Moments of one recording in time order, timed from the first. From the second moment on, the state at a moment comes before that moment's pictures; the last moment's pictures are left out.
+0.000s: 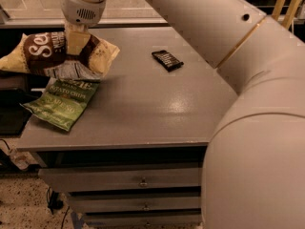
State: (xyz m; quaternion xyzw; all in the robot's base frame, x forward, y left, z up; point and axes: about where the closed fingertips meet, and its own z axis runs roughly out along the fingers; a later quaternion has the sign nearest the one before) arm 0.609 0.191 0.974 -0.79 0.55 0.05 0.27
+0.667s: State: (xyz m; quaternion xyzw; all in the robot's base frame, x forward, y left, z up) arm 0.609 0.194 0.971 -0.79 0.54 0.05 0.27
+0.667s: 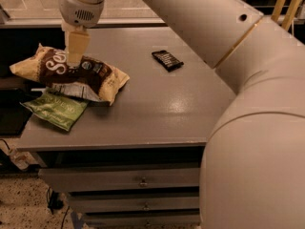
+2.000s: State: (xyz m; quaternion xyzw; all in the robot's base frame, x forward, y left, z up) arm 0.598 0.134 0.999 -0.82 0.53 0.03 0.24
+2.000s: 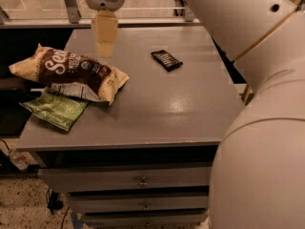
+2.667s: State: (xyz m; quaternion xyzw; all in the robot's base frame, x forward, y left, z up) arm 0.614 0.051 0.988 -0.81 0.56 -0.01 0.19
